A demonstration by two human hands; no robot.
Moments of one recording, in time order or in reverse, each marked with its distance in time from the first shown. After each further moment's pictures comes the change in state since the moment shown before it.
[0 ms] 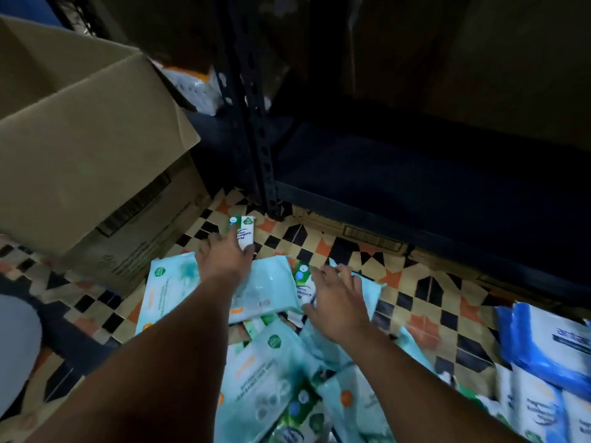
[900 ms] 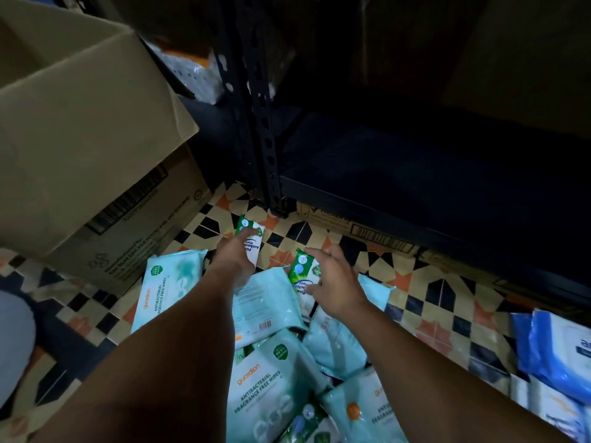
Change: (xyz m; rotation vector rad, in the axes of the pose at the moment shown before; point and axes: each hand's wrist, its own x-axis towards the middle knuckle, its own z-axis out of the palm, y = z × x) left_hand 0.019 0.002 0.016 -0.323 -0.192 0.014; right_hand 0.047 0.001 0.006 0.439 -0.048 0.099
